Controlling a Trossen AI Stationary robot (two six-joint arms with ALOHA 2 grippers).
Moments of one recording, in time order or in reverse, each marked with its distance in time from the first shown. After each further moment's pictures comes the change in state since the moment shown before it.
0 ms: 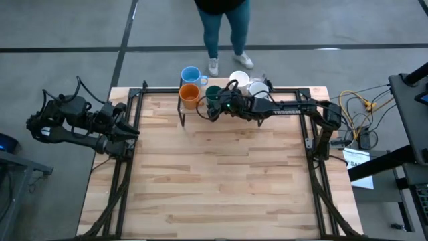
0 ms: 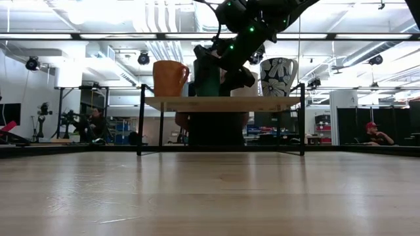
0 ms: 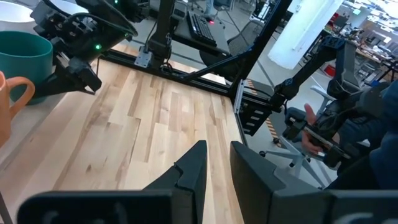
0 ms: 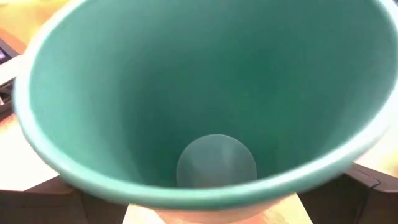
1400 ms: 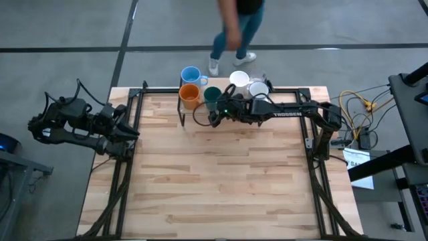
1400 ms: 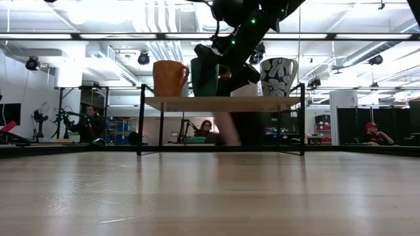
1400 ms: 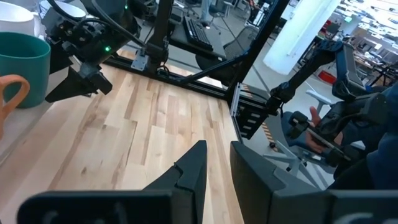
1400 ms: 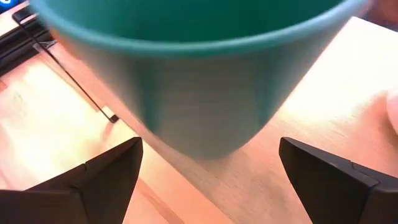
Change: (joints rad) left arm 0.000 -0.057 -0.073 0.048 0.007 -0.005; right arm 0.051 -0.001 0.066 -0.225 0.035 0.069
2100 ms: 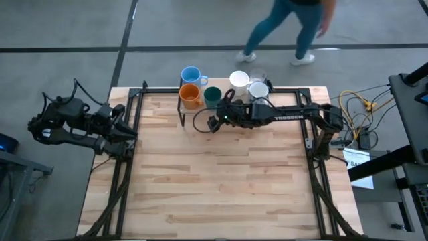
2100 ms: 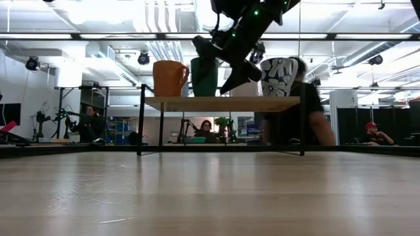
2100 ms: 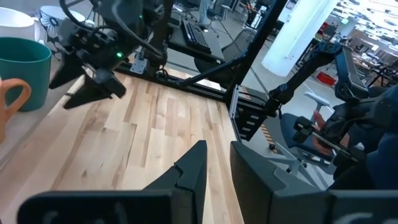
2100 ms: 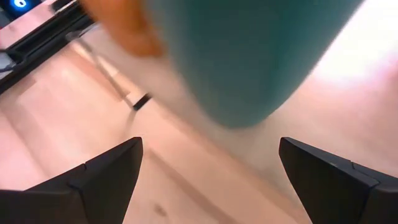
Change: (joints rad) left arm 0.000 -0.022 0.000 -0.004 0.002 0.010; right arm 0.054 -0.013 0.000 -0.035 -0.006 0.098
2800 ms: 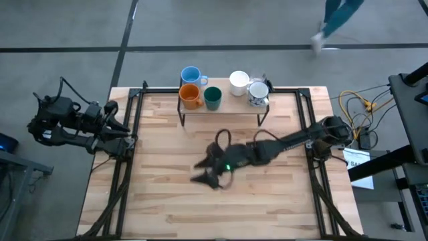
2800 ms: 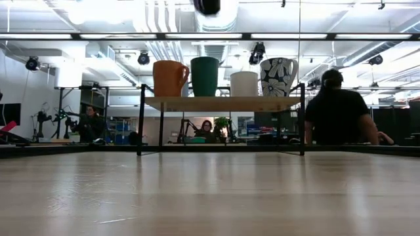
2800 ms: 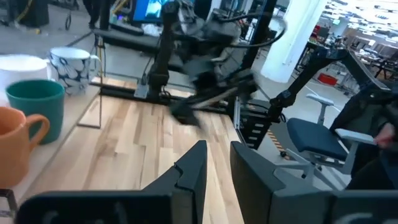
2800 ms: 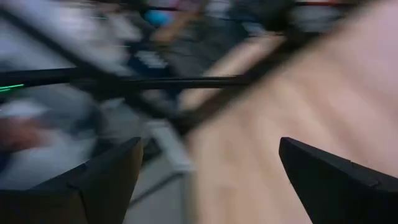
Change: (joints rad) left arm 0.000 -0.078 0.000 0.000 -0.010 0.120; right arm 0.385 0.000 0.000 0.481 -0.372 0.219
